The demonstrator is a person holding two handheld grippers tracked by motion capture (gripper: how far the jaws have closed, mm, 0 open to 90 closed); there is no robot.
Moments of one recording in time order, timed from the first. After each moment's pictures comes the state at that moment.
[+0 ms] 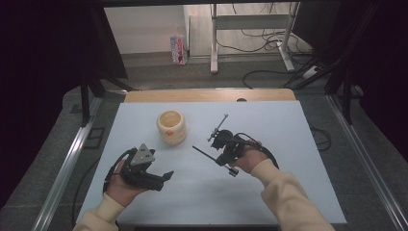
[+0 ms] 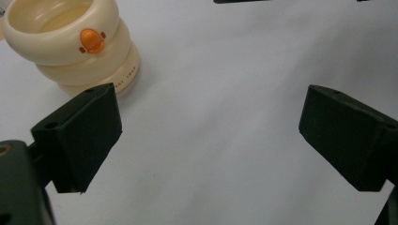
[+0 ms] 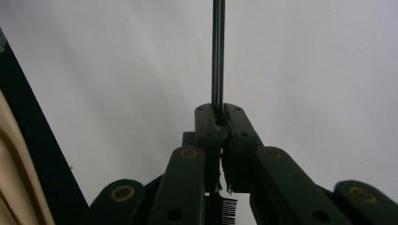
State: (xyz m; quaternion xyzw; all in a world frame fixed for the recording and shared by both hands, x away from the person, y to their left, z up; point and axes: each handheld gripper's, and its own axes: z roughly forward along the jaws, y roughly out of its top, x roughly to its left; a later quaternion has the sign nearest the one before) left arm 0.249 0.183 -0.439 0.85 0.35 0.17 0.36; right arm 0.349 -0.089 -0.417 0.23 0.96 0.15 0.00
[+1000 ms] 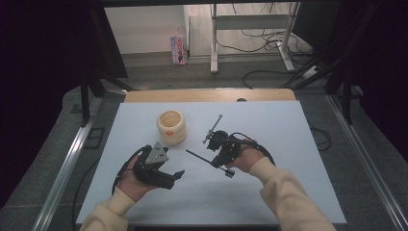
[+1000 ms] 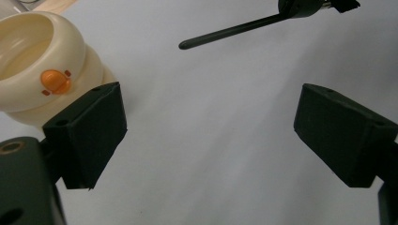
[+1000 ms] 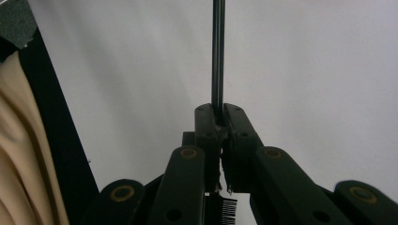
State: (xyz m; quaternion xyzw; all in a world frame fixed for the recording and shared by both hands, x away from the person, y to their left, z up) left arm 0.261 0.153 -0.439 0.87 0.30 0.17 0.36; right arm 0.347 -0.079 -0.413 0.18 0.97 0.15 -0.02
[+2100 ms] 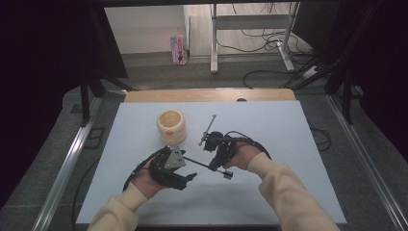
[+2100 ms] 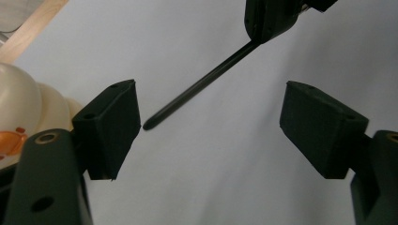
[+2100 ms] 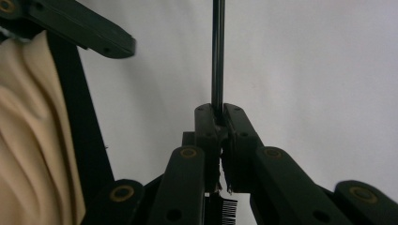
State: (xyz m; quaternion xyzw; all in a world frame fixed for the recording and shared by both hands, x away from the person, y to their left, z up) left arm 0.267 0.117 -0.443 0.90 0.20 0.19 0.32; right arm 0.352 -0.068 -0.415 0.14 0.98 0.14 -0.07
